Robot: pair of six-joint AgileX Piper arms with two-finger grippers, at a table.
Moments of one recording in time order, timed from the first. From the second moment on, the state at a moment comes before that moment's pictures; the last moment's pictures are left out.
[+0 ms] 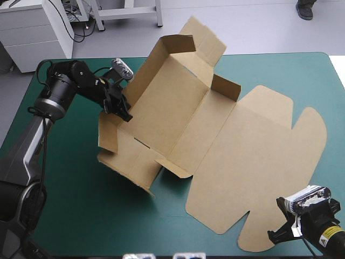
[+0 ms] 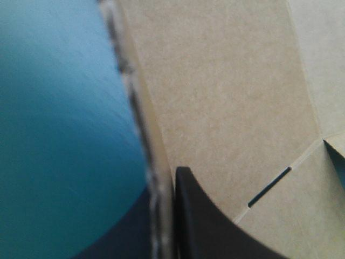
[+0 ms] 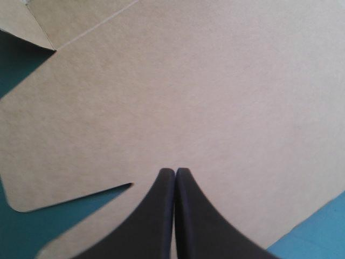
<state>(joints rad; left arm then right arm) -0.23 1.72 -1.71 -0.29 1.18 0.76 0.36 0.30 -0.48 0.06 0.88 -0.13</state>
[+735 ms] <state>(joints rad) -0.63 1.83 -1.89 0.36 0.85 0.87 0.36 0.30 -0.48 0.06 0.88 -0.13</state>
